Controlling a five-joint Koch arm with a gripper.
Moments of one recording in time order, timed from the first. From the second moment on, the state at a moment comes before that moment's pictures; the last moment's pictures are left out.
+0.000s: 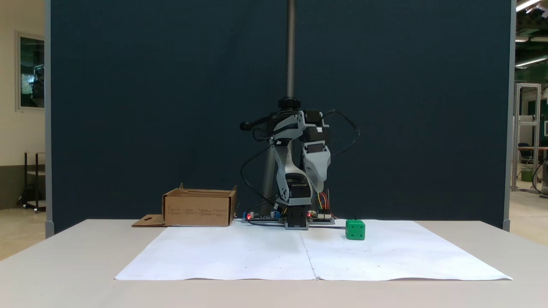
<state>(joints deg) -22.9 128.9 112.2 55.5 20.7</state>
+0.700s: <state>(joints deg) -36.8 118.3 106.2 55.6 35.5</state>
